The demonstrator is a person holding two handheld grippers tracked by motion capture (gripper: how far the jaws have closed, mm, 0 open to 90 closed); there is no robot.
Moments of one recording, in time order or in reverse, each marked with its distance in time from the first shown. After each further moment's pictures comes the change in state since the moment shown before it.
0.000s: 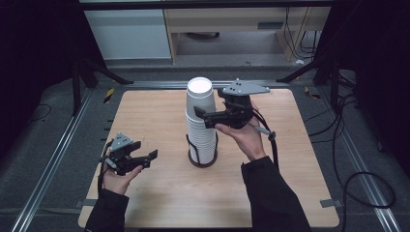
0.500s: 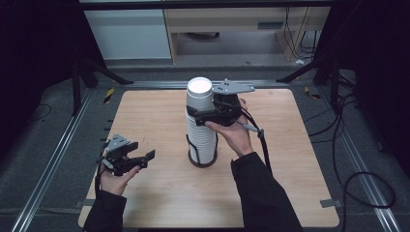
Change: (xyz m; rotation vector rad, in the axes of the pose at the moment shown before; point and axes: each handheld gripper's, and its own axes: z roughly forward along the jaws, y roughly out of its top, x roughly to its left) left arm 0.004 -0.002 -0.004 0.001 0.007 -0.013; right arm 0.000 -0.008 0.032 0.022 -0.014 0.008
